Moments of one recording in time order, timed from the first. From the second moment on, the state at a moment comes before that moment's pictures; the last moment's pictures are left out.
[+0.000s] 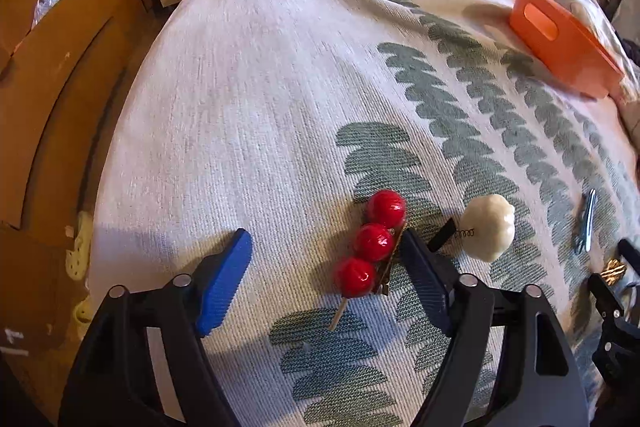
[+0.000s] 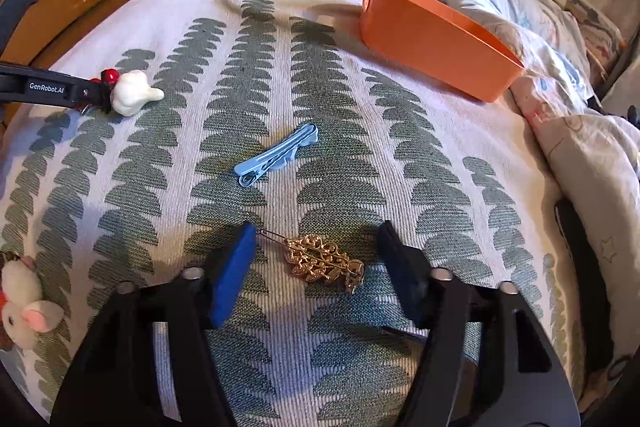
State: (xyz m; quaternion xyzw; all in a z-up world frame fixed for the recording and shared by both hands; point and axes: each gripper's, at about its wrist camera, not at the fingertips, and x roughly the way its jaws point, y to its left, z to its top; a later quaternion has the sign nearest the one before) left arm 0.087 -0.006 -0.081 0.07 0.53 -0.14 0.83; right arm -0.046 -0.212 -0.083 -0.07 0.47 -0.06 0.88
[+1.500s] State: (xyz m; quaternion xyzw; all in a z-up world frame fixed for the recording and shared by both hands) left arm 0.035 0.014 -0.019 0.02 0.50 -0.17 0.85; right arm -0.137 -0.272 0.007 0.12 0.39 -0.01 0.91
